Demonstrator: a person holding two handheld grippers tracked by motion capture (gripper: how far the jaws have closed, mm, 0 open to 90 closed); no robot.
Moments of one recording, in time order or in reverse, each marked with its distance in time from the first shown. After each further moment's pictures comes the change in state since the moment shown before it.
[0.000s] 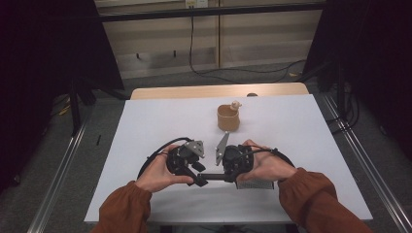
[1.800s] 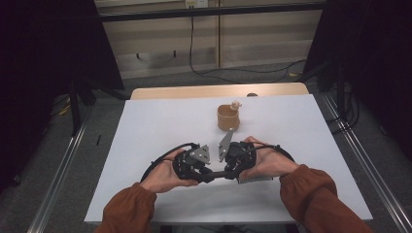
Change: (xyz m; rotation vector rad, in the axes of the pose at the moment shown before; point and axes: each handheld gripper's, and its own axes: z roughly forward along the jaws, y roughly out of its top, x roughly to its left) left arm -0.008 0.000 0.018 -0.047 0.116 0.047; right arm -0.012 -0.008 -0.001 -0.062 -0.006 -0.044
